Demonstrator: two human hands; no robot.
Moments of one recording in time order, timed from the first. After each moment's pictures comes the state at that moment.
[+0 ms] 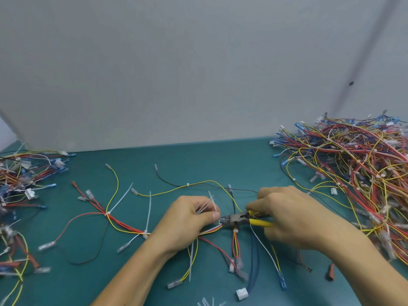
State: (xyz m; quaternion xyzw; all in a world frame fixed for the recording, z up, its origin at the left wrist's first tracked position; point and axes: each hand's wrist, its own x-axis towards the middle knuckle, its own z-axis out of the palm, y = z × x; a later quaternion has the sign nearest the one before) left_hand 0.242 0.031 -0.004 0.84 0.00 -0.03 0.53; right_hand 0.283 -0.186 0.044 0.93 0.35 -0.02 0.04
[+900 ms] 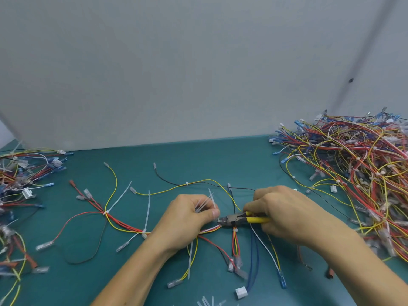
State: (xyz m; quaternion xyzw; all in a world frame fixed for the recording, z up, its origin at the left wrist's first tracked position) left_hand 0.244 0.031 -0.008 0.86 0.01 -0.02 0.50; right_hand 0.293 -0.187 0.024 0.93 0.37 -0.02 0.02
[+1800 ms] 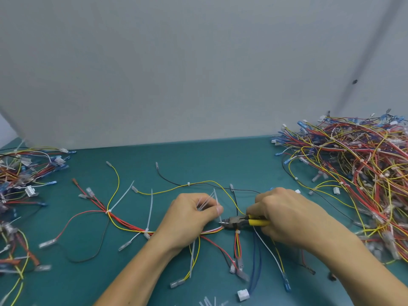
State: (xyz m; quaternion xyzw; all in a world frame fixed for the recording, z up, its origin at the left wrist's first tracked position) left_hand 0.244 0.026 -0.008 0.84 0.04 0.00 0.54; right_hand 0.293 -0.184 0.021 0.93 0.36 -0.05 0.04
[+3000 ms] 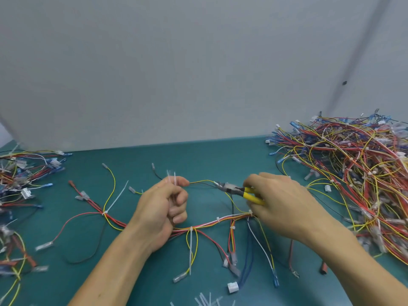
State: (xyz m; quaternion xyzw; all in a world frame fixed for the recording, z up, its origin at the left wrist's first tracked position) left_hand 0.245 0.047 0.011 0.55 0.14 0.02 0.83; right_hand 0.278 -0.177 0.043 0.96 0.26 0.06 -0.10
